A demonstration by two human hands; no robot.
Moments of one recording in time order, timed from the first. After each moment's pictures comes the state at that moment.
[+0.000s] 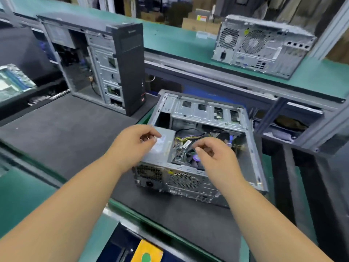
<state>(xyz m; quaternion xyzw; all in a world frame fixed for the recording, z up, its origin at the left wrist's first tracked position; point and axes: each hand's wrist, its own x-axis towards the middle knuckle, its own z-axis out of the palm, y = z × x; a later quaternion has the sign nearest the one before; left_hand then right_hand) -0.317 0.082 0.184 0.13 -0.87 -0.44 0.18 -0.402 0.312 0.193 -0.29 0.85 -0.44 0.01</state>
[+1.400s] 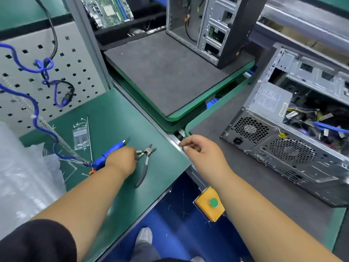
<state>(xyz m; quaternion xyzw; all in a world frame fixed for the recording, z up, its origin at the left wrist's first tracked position) -0.044 -0.025 -0.038 0.47 -0.86 -0.13 -0.14 -0.220 0.161 0.085 -0.36 0.78 -0.41 0.30</state>
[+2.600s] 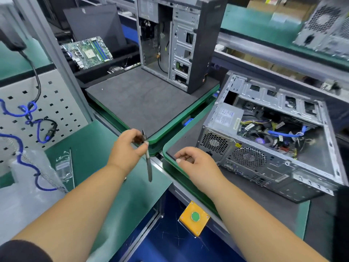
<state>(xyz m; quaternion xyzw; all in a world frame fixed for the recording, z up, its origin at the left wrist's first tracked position) -0.124 0.002 0.075 0.35 -0.81 -0.36 0.29 -0.250 0.203 0.130 -0.36 0.79 -0.41 0.28</state>
